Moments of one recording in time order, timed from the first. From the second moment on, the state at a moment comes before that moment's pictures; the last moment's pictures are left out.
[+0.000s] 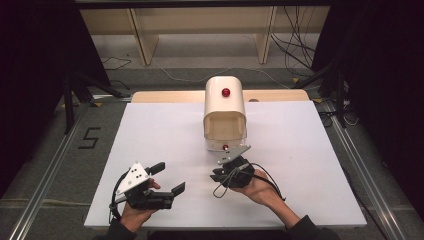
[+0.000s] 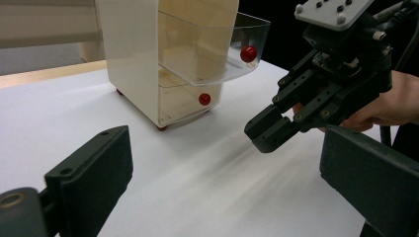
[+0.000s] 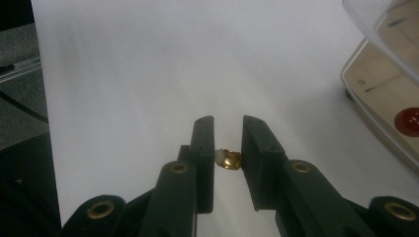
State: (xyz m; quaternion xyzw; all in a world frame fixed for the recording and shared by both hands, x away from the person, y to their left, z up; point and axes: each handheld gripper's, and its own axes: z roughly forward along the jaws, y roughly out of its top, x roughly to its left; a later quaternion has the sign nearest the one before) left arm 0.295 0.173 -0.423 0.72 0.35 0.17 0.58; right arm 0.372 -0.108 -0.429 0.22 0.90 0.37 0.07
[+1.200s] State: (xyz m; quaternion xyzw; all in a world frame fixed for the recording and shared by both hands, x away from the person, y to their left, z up) left arm 0.296 0.173 -0.424 0.72 0.35 0.17 0.58; right arm 0.376 -0.125 -0.364 0.21 0.88 0.41 0.09
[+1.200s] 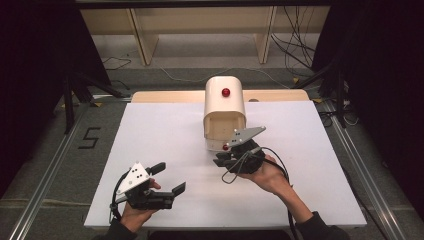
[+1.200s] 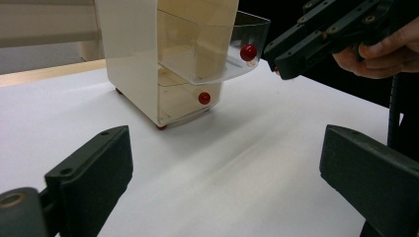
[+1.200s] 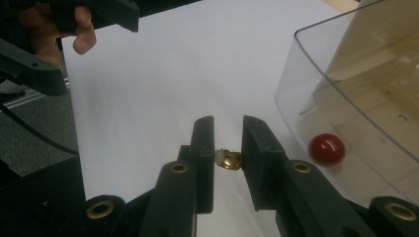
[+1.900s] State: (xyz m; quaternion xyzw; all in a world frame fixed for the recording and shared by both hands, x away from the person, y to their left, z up) left arm 0.296 0.172 -0.424 0.72 0.35 0.17 0.58; right arm 0.385 -0.150 -0.331 0.24 0.85 0.46 0.11
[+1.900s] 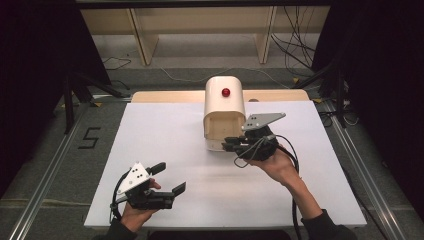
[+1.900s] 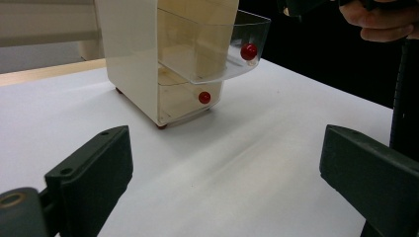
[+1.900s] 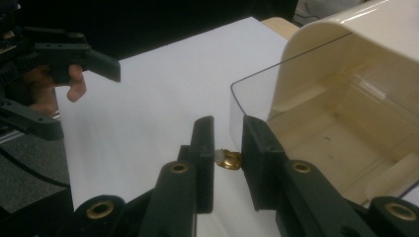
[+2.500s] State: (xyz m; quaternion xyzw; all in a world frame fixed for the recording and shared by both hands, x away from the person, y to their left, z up) left arm 0.297 0.172 -0.424 0.72 0.35 0.17 0.58; right arm 0.407 -0.163 -0.330 0.28 0.83 0.47 0.13
